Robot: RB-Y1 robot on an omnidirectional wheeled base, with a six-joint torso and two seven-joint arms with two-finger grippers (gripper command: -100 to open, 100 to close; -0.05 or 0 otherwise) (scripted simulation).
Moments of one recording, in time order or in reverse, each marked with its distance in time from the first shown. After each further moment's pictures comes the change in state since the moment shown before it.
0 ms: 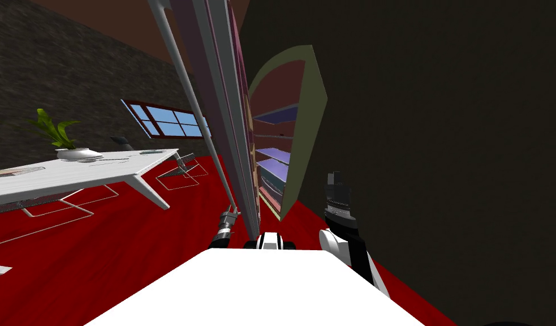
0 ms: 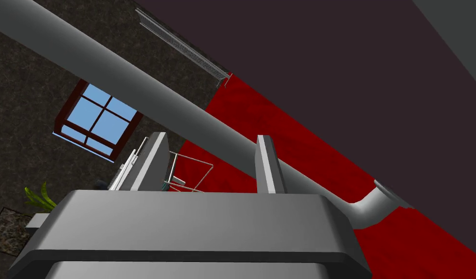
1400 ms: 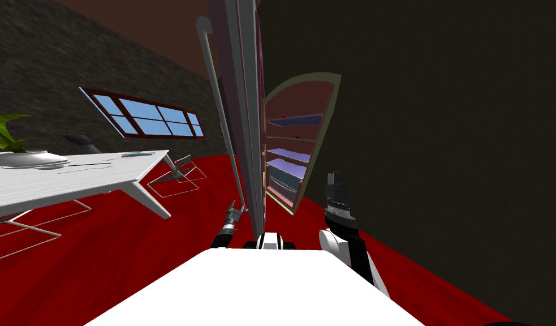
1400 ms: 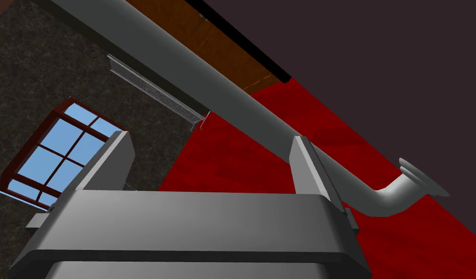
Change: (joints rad) left arm -0.056 0.072 -0.089 0.030 -0.036 0.009 0.078; right arm 0.000 0.001 0.000 0.000 0.000 0.000 0.000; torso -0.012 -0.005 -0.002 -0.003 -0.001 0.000
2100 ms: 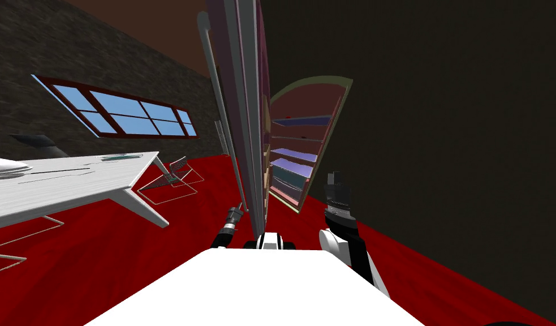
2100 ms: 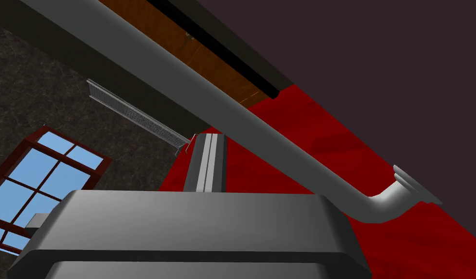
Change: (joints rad) left arm -0.011 0.047 -0.051 -0.001 -0.016 0.002 0.046; right arm 0.000 0.000 0.000 0.000 0.000 0.000 0.000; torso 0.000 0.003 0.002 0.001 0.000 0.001
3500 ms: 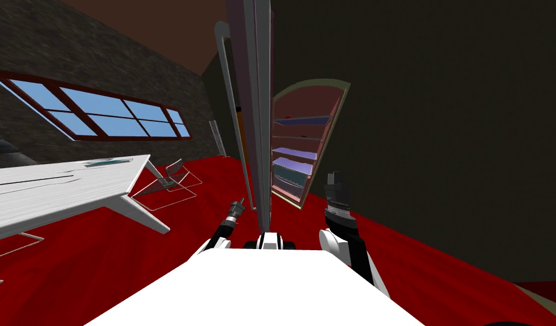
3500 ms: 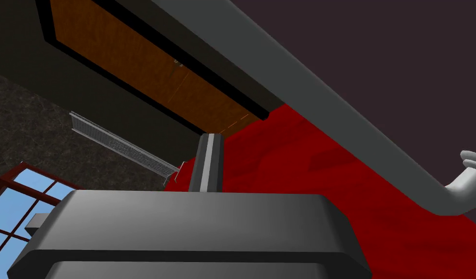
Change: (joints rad) left arm -0.037 0.072 -0.032 -0.086 -0.003 0.098 0.052; right arm 0.000 0.000 0.000 0.000 0.000 0.000 0.000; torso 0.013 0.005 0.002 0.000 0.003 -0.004
